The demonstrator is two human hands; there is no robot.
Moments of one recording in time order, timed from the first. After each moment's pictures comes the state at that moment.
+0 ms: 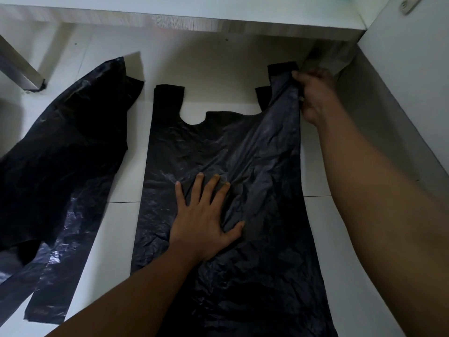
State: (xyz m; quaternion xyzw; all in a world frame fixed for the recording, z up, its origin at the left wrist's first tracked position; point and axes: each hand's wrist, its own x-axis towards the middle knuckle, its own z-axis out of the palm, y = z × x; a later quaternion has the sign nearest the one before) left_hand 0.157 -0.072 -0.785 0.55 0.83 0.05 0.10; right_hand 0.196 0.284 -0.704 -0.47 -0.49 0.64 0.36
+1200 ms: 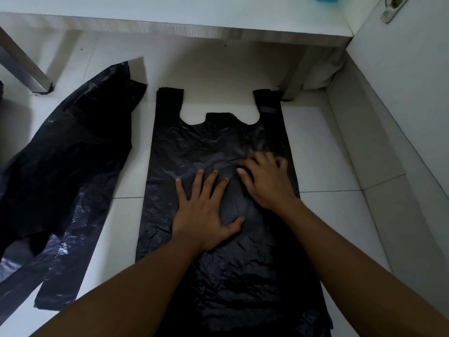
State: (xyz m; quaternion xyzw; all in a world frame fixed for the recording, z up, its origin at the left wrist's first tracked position) left_hand 0.158 -0.072 -0.788 0.55 0.83 0.05 0.08; right_hand 0.261 0.104 -0.781 -0.30 -0.95 0.07 0.08
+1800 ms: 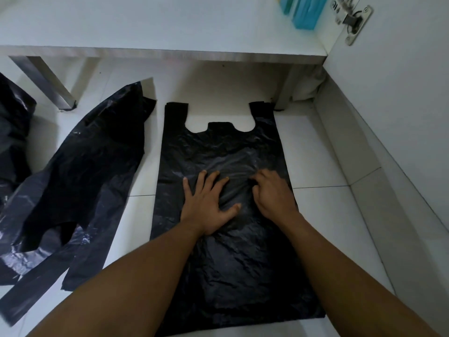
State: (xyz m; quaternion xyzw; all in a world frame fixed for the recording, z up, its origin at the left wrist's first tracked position) left_hand 0.149 -0.073 -0.781 0.53 0.82 0.12 0.16; right_hand 0.297 0.072 -0.777 -0.34 -0.93 0.12 0.08
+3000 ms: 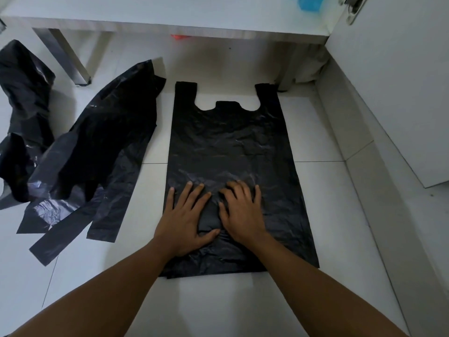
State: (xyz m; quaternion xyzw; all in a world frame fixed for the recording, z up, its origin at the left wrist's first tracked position) left_hand 0.171 -0.215 -0.799 0.61 0.78 0.09 0.06; right_hand 0.311 -0.080 -0.791 -0.32 -0.94 0.11 0.08
